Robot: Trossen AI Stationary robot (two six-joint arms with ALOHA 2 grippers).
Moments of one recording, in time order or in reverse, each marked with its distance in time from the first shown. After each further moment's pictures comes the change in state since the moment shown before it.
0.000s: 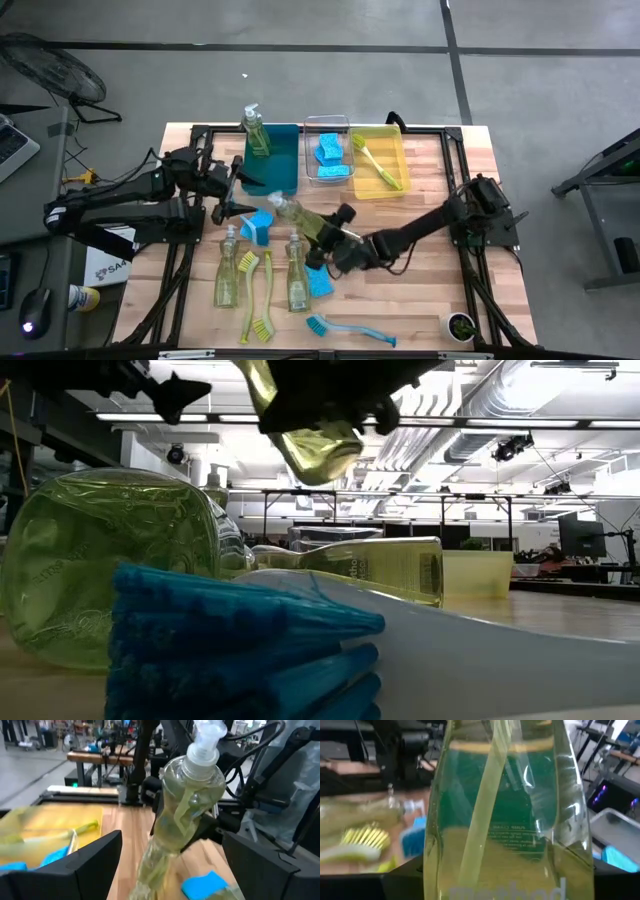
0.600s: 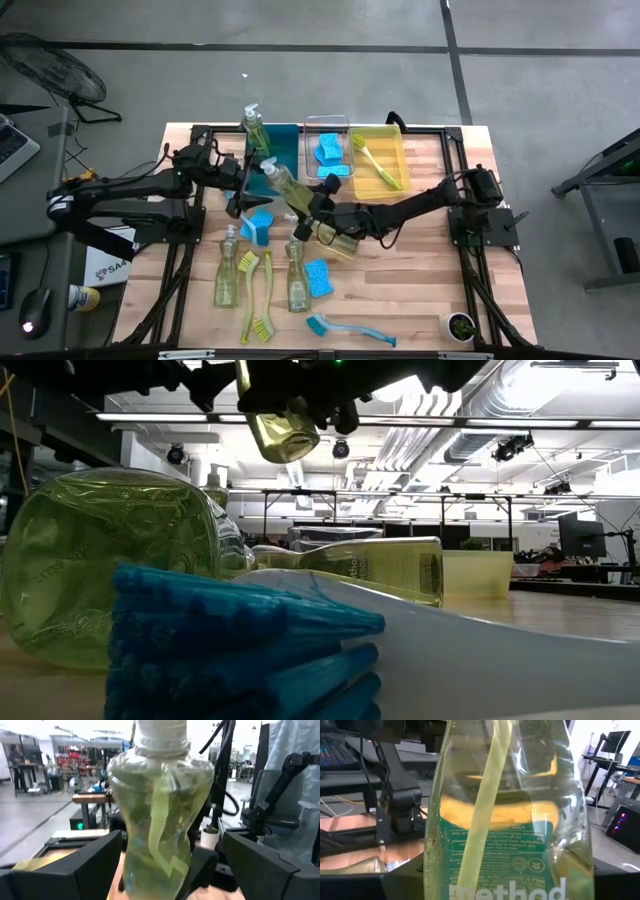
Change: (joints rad) left arm 0.000 0.233 0.000 0.445 0.003 -0.004; right arm -0.184 0.000 0.001 0.326 -0.245 -0.199
